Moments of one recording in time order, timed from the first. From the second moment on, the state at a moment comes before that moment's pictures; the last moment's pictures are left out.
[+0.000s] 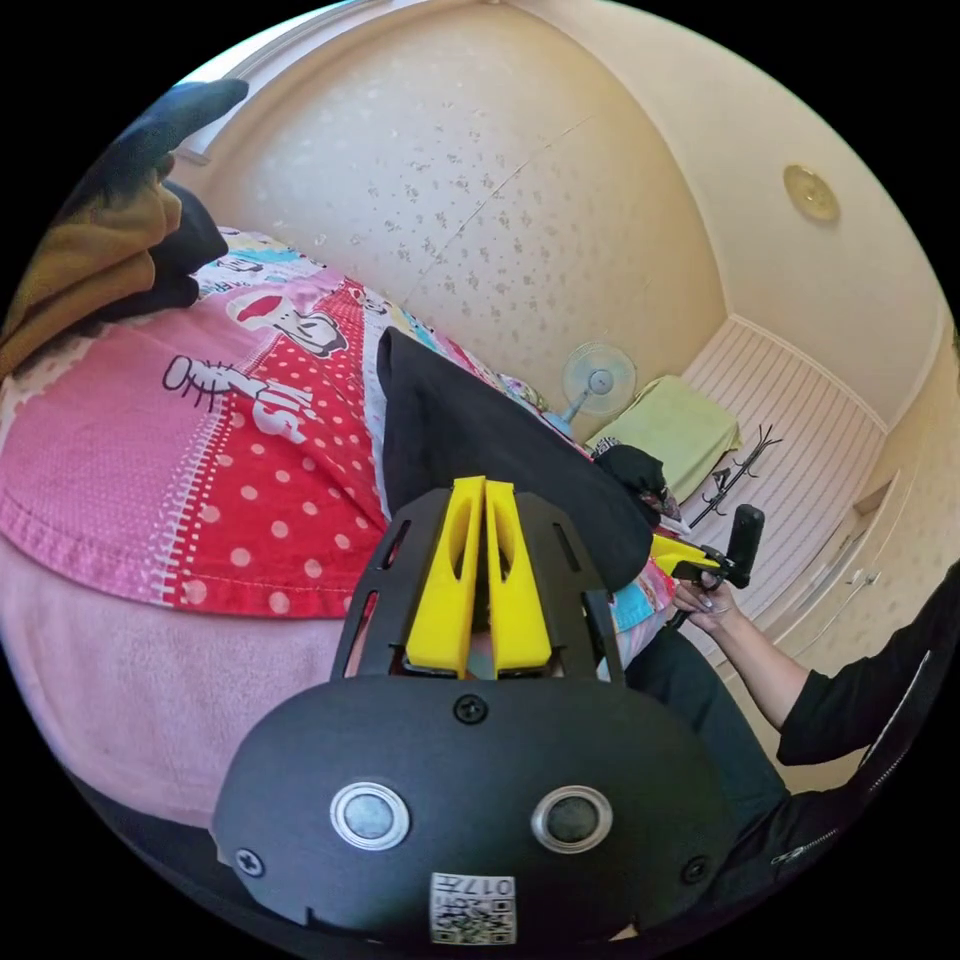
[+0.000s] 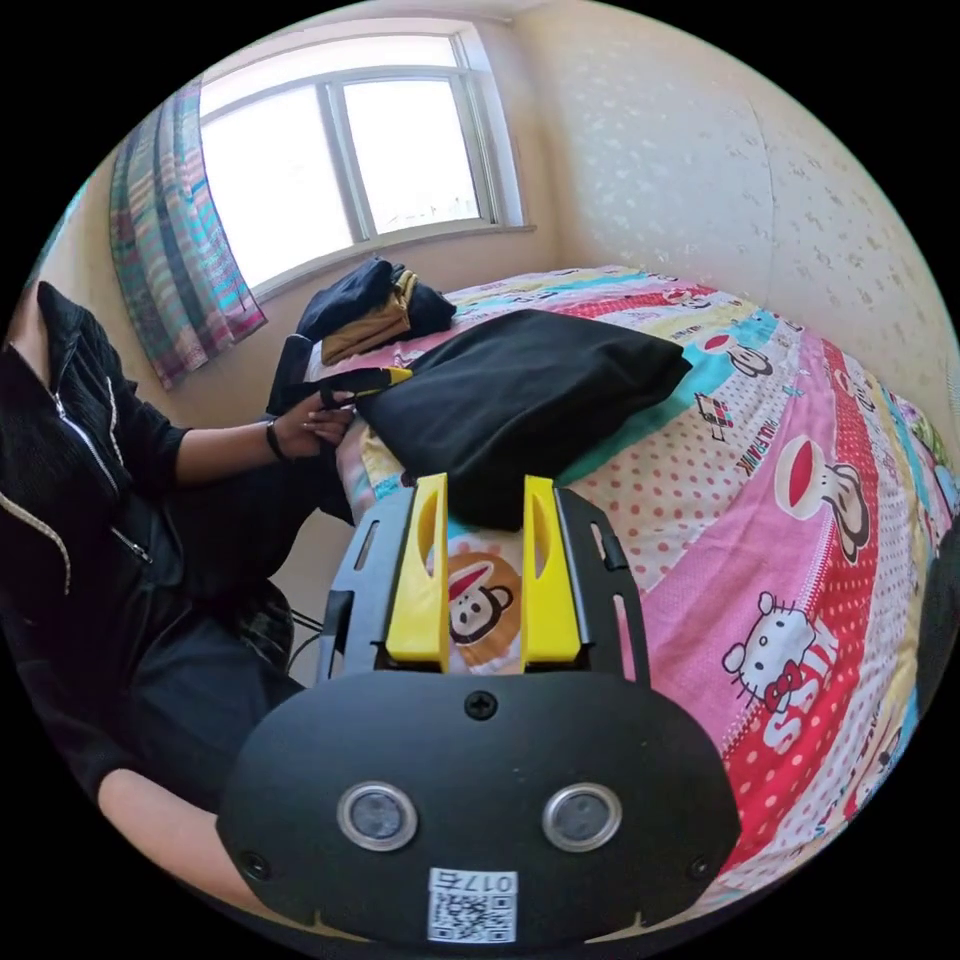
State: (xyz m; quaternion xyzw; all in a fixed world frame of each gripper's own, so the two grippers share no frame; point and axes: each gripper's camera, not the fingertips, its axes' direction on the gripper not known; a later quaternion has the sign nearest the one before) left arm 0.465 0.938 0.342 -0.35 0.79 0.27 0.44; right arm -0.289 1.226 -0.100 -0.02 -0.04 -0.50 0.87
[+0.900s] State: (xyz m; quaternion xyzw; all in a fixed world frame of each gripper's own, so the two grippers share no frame) left arm 0.482 0.964 0.349 -0.36 0.80 0.24 0.42; right arm -0.251 1.255 -0.088 0.00 -0.02 -0.42 0.91
